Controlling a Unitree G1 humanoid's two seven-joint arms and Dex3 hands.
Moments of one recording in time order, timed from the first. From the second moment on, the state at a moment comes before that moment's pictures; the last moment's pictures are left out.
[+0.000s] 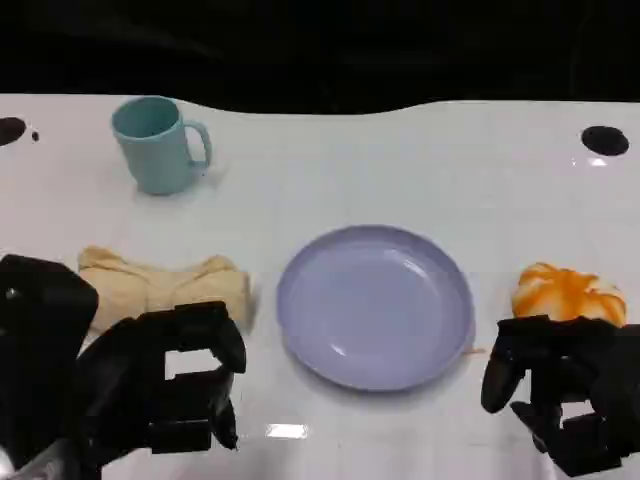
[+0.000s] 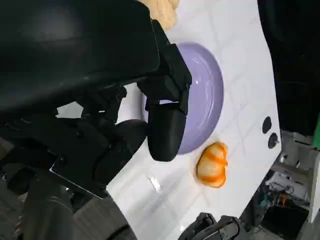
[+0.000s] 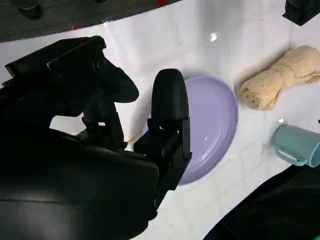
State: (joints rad) left arm 0.05 0.28 0.03 -0.57 -0.44 0.88 -0.27; right arm 0.11 -0.44 0.13 -0.62 -0.06 0.59 0.40
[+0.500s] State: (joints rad) left arm 0.05 0.29 0.03 -0.57 -0.44 0.88 -0.27; right arm 0.11 -0.44 0.13 -0.62 -0.06 0.58 0.40
